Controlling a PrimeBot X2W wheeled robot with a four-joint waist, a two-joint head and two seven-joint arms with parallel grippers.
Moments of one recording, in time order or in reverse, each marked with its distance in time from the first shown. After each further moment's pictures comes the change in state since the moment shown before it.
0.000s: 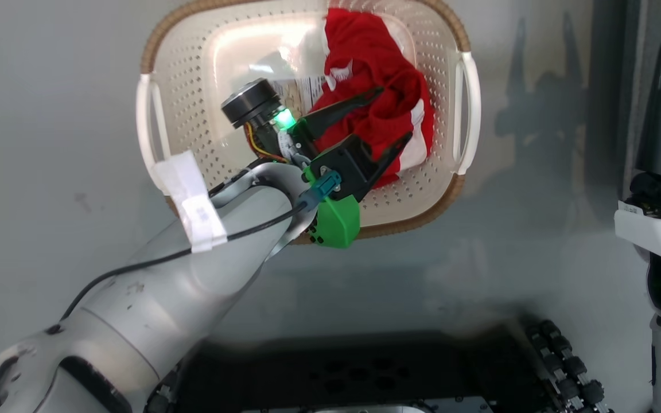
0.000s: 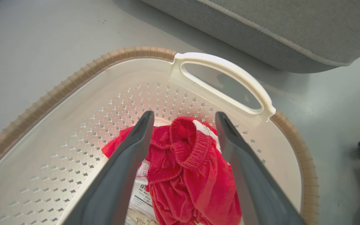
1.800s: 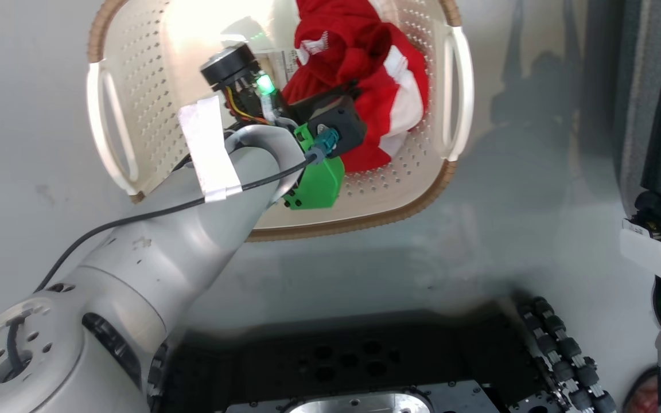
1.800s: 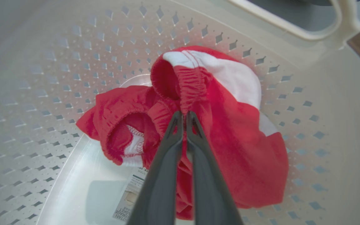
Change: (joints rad) left arm -0.179 -0.080 -0.168 0.353 -0.060 0.005 0.002; right arm 0.065 -0.005 0.011 -0.100 0.013 0.000 0.000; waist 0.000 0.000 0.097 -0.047
